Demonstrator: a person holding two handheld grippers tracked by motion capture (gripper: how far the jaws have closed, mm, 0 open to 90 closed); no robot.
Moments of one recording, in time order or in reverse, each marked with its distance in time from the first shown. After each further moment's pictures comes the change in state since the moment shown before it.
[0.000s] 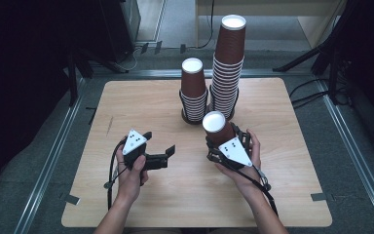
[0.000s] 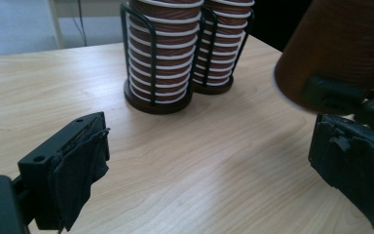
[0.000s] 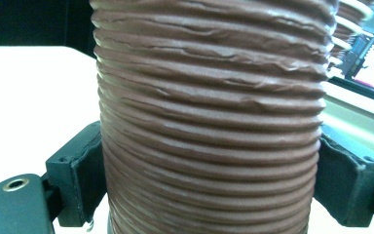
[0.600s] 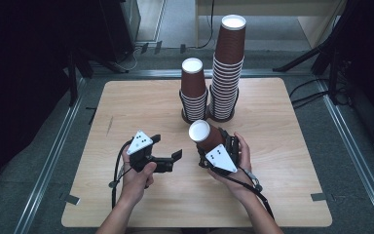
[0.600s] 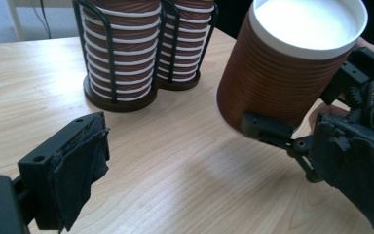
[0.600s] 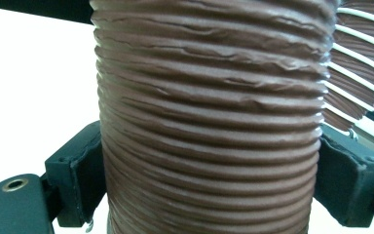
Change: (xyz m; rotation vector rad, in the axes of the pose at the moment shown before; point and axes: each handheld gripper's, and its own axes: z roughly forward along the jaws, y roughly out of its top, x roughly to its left) left arm -0.012 0.002 0.004 0.015 -0.114 -0.014; right arm 0.027 -0.007 0.004 0.008 0.059 -0.135
